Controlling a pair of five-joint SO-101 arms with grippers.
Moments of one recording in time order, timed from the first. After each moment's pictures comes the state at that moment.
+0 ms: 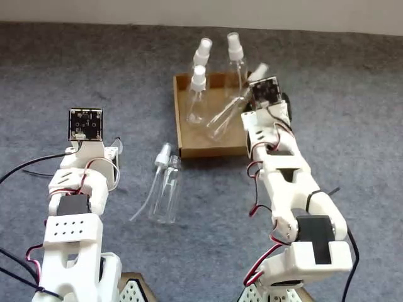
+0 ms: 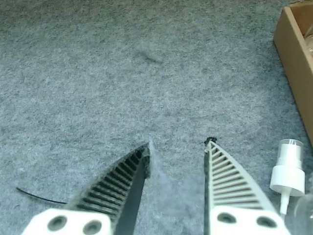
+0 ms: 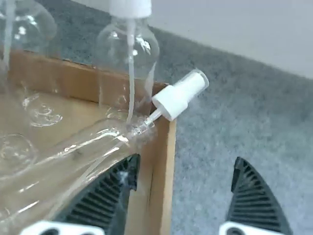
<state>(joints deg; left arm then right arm) -12.6 -54.1 71.5 27.2 -2.1 -5.5 0.3 42.9 -10.0 15.1</state>
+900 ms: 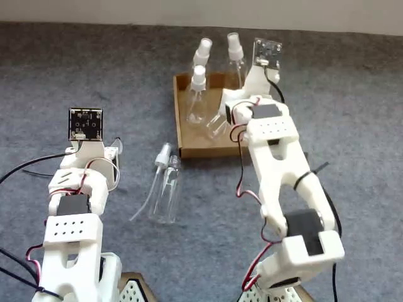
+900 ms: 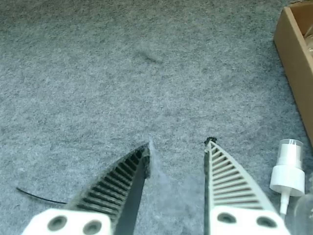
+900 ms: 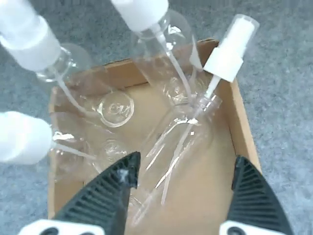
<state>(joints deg) -12.6 -54.1 71.5 27.2 -2.1 -13.8 5.9 8.8 39.5 -16.9</state>
